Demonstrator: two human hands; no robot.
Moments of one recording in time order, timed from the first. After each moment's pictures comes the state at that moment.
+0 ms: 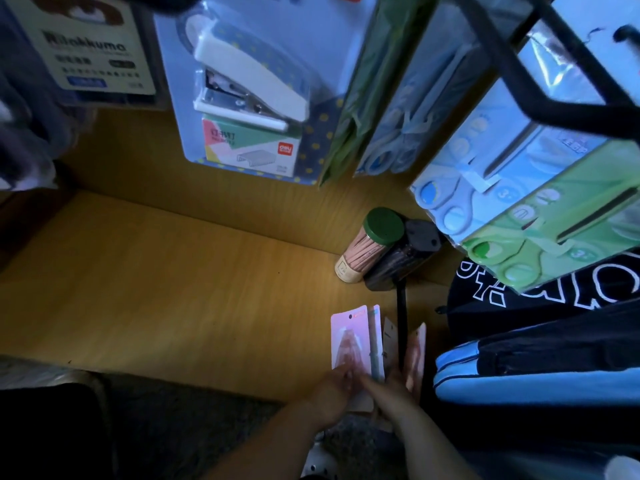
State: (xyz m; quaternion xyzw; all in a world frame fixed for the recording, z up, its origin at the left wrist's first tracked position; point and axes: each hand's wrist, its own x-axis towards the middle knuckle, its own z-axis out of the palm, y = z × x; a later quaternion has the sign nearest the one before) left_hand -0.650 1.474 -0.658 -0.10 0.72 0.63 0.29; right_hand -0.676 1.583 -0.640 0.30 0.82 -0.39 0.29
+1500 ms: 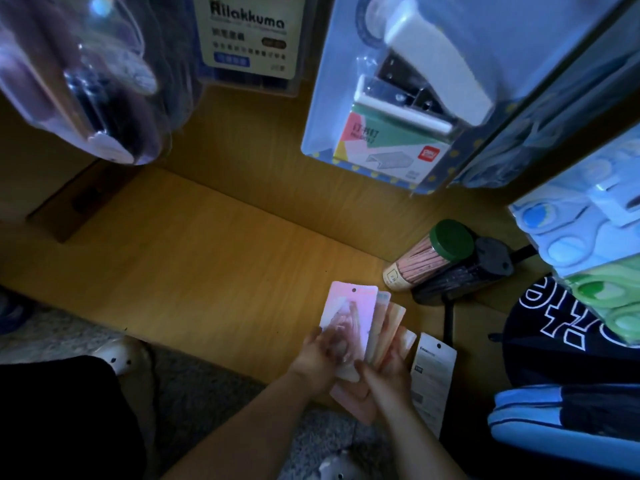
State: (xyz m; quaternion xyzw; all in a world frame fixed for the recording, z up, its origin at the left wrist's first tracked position) left_hand -0.664 1.393 -0.685 -0.17 0.76 0.61 0.15; right_hand -0.689 1.513 -0.667 0.21 0.87 -0.40 0.18
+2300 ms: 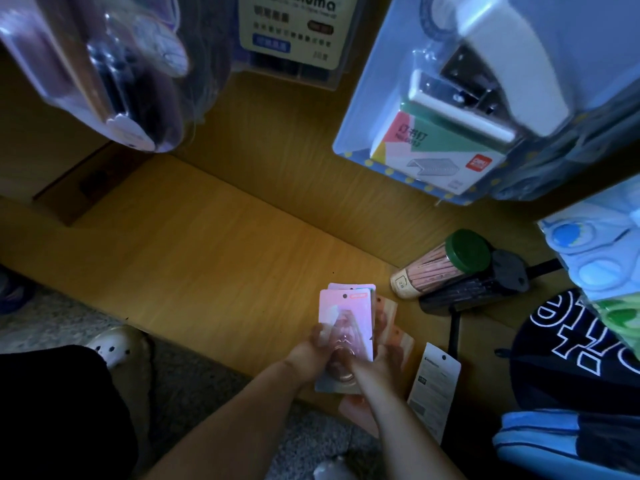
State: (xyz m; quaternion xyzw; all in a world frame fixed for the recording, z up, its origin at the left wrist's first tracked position) left_hand -0.676 1.375 -0.676 -0.25 0.69 0.63 0.23; right_hand -0.701 1.479 -0.663 0.21 0.90 -0.29 0.25
